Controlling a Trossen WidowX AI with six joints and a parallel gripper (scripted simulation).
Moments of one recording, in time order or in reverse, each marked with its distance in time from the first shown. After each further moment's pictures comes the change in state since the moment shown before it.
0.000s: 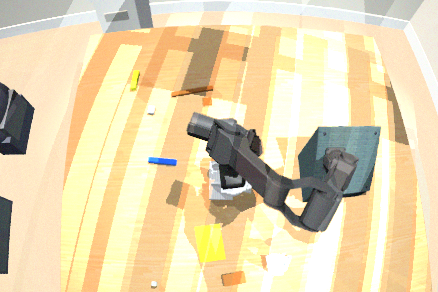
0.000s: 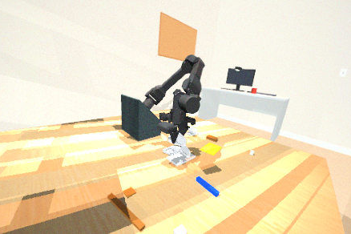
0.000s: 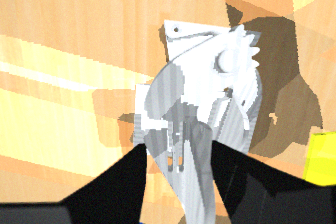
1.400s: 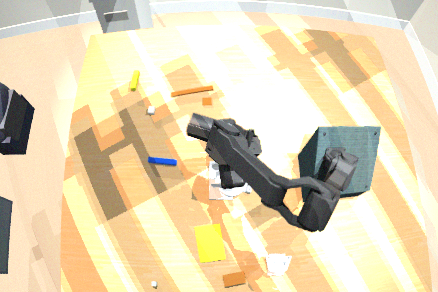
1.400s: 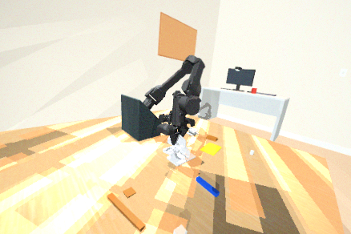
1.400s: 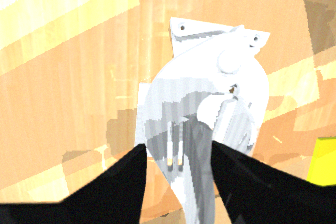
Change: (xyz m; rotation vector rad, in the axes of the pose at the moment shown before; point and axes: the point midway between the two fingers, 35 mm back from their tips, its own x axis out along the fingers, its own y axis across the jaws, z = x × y) arm 0.006 0.003 -0.001 -0.023 -0.001 0.003
